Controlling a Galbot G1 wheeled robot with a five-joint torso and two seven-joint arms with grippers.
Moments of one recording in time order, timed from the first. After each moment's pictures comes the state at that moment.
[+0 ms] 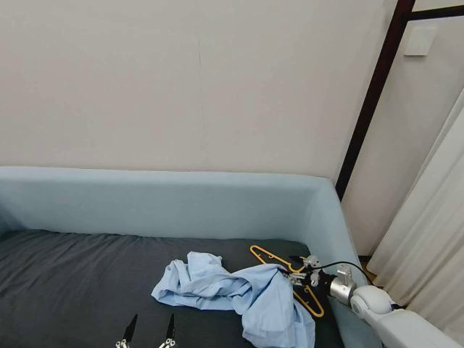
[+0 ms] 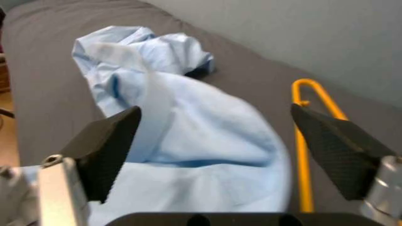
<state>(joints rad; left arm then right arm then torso) 1.80 -1.32 -0.41 -1.91 -0.21 -0.55 -0.15 -0.68 0.85 -0.23 1.15 0.75 0.11 -0.64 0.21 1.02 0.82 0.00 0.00</state>
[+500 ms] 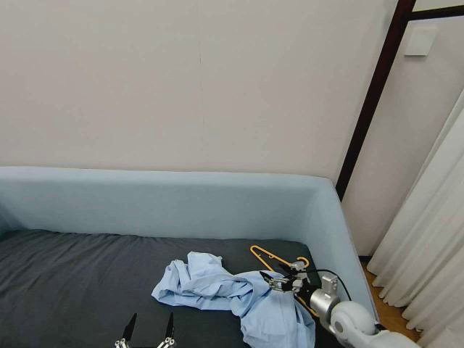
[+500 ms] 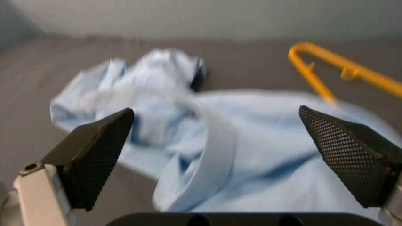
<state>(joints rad) 1.80 -1.32 -0.41 -1.91 -0.21 -0.55 -0.16 -0.86 0.87 -0.21 1.56 0.97 -0.10 -0.03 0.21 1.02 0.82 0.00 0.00</state>
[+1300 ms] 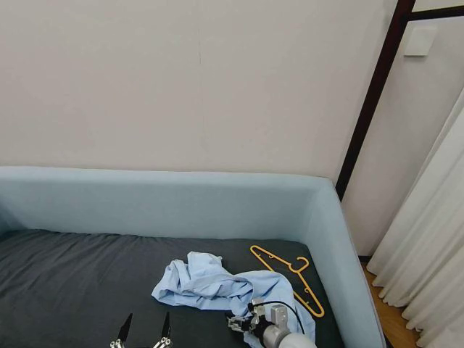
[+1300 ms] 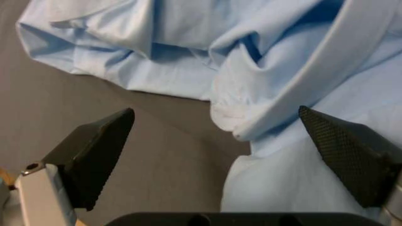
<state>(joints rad) 1.82 -1.32 -0.43 -1.93 -0.22 -0.55 -0.16 -0.91 1.14 -0.28 1.46 0.94 -0.28 0.20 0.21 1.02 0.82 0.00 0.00</state>
